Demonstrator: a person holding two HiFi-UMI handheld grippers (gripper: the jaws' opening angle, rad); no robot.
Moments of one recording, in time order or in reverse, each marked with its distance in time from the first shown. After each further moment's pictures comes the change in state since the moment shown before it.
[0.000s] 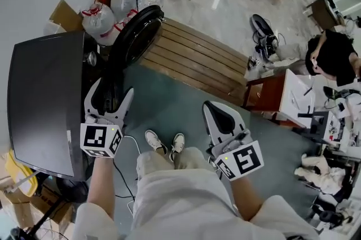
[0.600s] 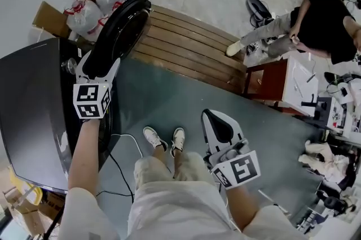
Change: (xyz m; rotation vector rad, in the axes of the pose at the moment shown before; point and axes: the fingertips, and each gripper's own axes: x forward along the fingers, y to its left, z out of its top) left arm 0.158 0.059 -0.076 0.133 0.198 0.007; right arm 0.008 -0.046 -0.069 0.116 0.059 -0.110
